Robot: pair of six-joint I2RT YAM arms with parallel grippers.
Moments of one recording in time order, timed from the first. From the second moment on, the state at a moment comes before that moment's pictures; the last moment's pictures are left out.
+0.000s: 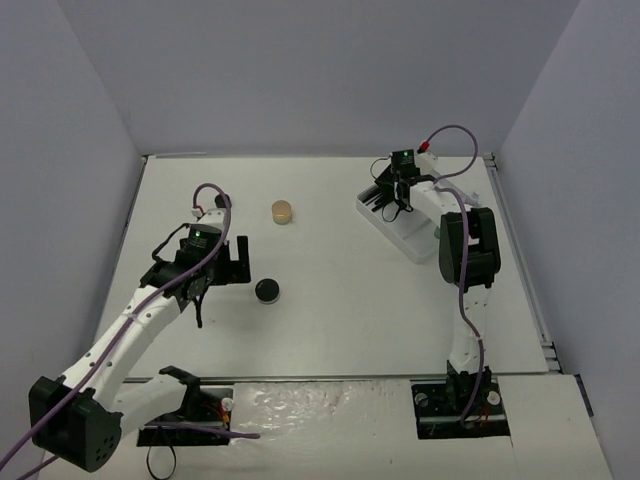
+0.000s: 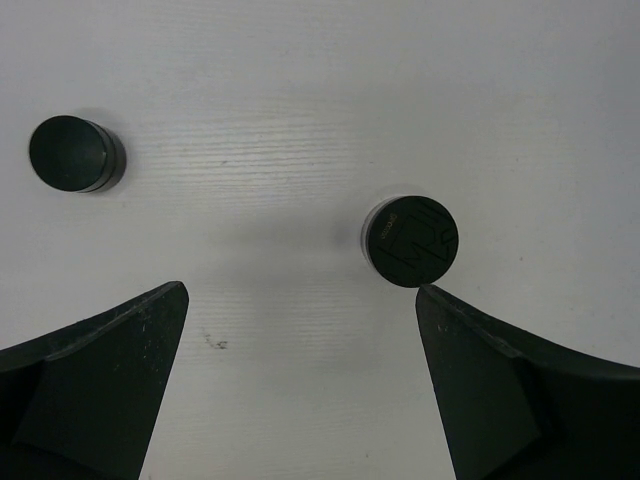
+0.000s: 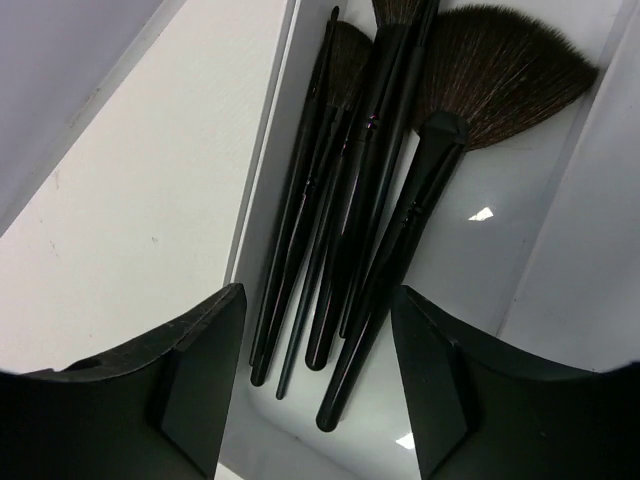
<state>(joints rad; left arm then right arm) -0.38 1.02 0.87 -0.65 -0.18 -0.34 0.20 2.23 1.67 -0.19 0.25 0.86</state>
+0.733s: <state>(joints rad) -0.57 1.39 0.87 -0.50 -0.05 -0.36 0.20 1.42 1.21 -0.21 0.12 0.56</state>
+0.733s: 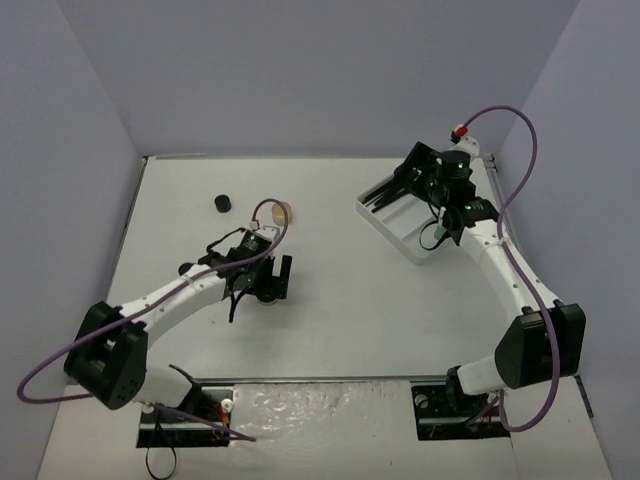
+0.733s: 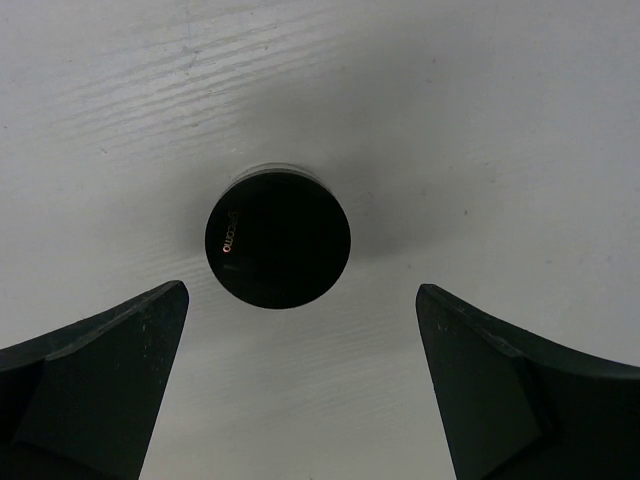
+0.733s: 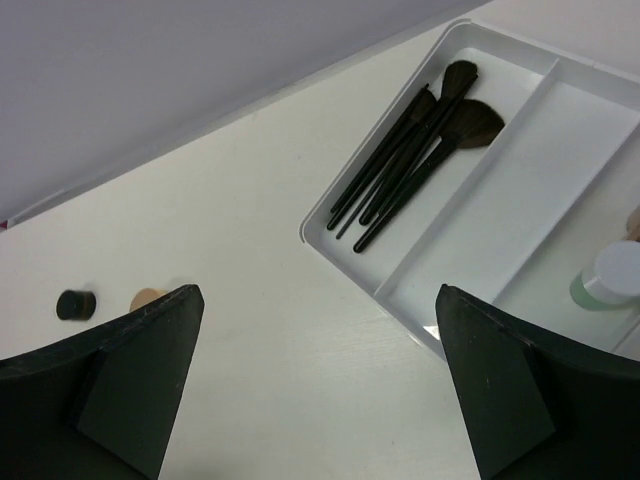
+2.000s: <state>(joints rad) -0.78 2.13 1.62 -0.52 -0.08 -0.35 0.20 1.07 0.97 -0.39 0.00 0.38</state>
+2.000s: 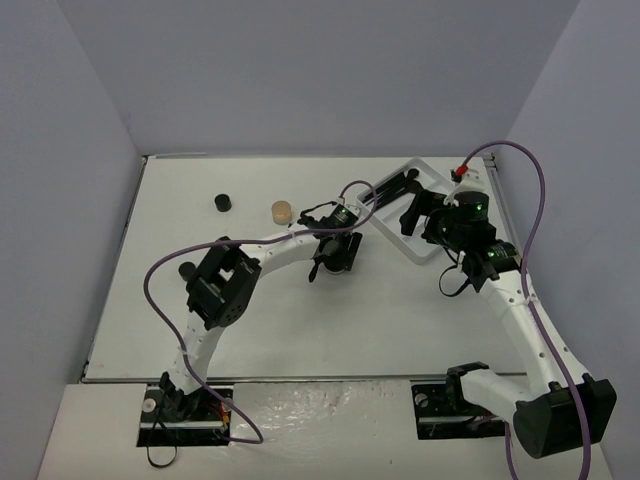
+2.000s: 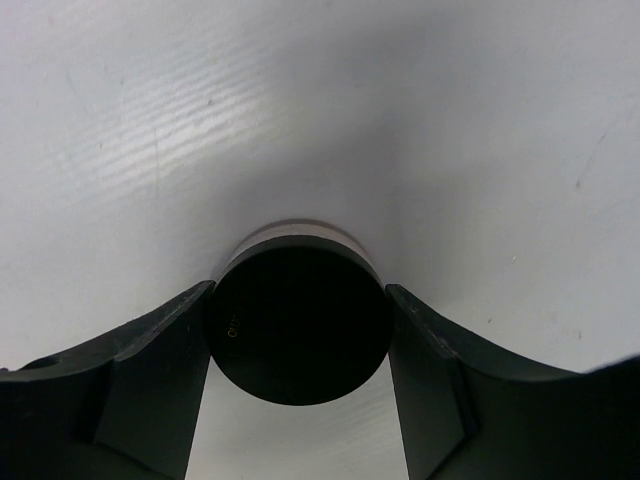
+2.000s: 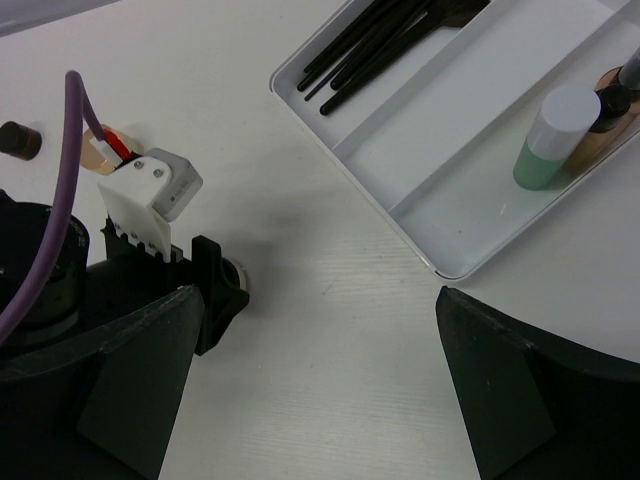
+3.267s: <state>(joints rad) -0.24 1.16 1.10 -0.63 -0.22 -0.27 0.65 1.80 1.19 -0.36 0.11 0.21</state>
